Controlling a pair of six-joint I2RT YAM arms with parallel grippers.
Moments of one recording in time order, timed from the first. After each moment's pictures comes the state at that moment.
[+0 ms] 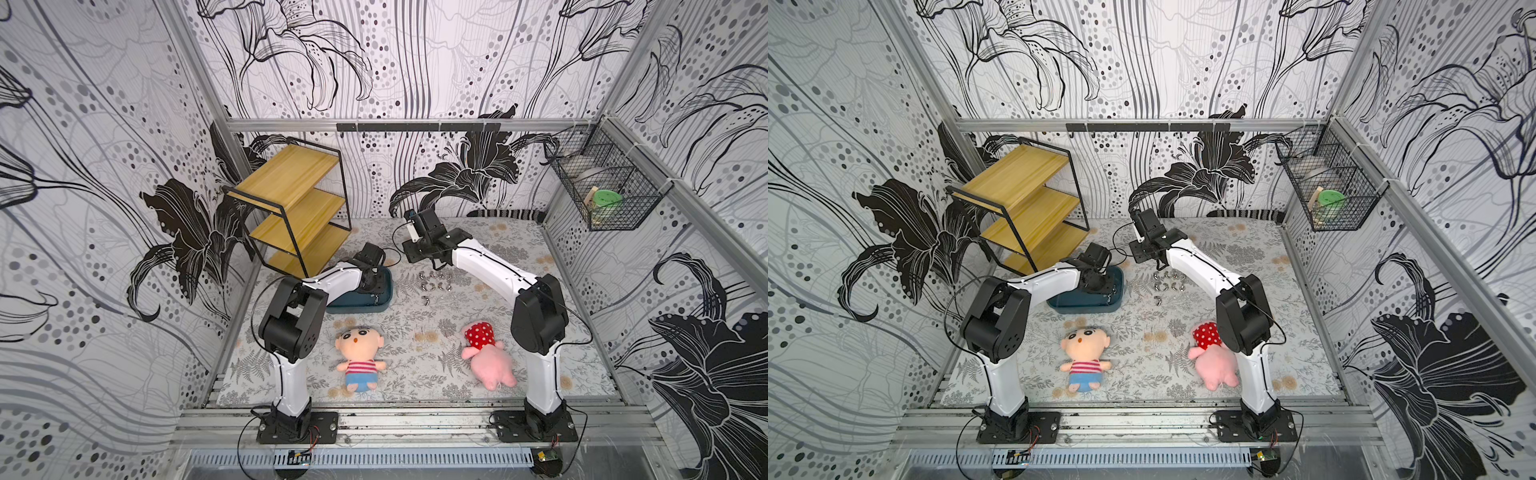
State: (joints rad) left arm -0.41 1.93 1.29 -0.50 -0.08 -0.33; right arm 0.62 2.04 1.84 -0.60 0.13 0.09
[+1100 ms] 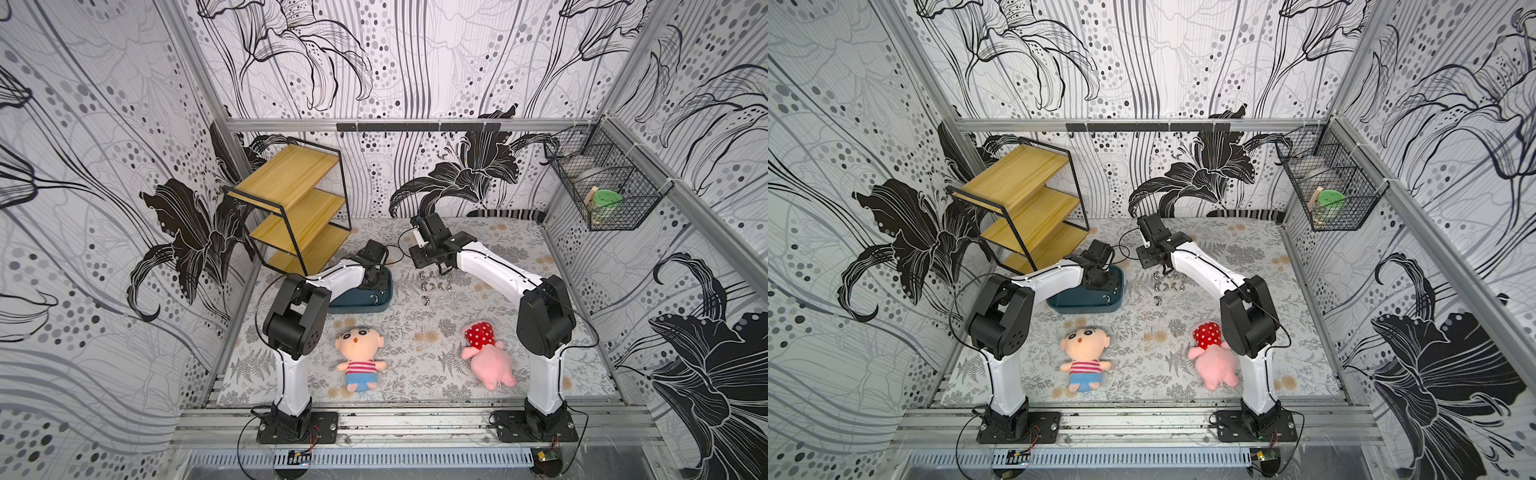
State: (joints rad) left arm -0.41 1.95 1.35 -0.51 -0.08 -0.33; right arm 0.59 1.99 1.74 -0.62 0.15 0.09
